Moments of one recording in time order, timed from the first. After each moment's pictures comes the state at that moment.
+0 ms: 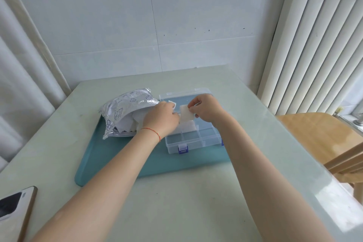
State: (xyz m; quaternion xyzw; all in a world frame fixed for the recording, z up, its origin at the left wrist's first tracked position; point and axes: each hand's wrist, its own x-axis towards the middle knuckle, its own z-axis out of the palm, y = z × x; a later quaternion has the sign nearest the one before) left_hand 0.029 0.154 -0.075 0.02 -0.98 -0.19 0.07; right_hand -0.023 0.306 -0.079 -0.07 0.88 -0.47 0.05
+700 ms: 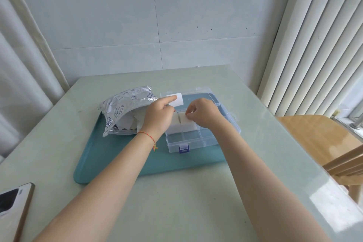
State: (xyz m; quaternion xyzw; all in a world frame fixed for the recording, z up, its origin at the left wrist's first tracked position) left_hand 0.030 0.148 -0.086 0.06 -0.83 -0.54 0.12; right_hand -0.022 0.294 -0.090 -0.12 0.95 -0.27 0.02
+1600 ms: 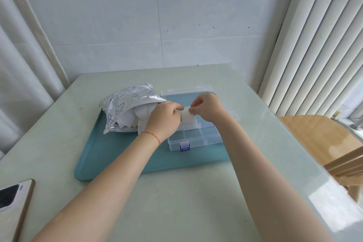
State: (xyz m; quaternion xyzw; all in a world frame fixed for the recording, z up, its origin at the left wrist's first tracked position) left_hand 0.027 0.148 -0.099 -0.03 -0.93 -0.33 0.14; right_hand -0.021 0.300 -0.079 -0.07 0.91 -0.40 0.03
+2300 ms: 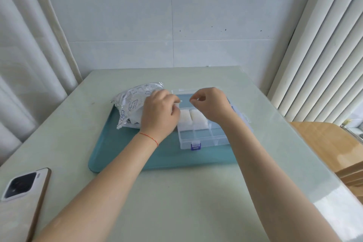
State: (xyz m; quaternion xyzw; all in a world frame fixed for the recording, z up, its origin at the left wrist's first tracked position) left_hand 0.042 0.111 -0.095 -0.09 -0.91 -0.19 0.36; right_hand 0.003 0.277 -0.056 -0.15 0.93 -0.33 -0.07
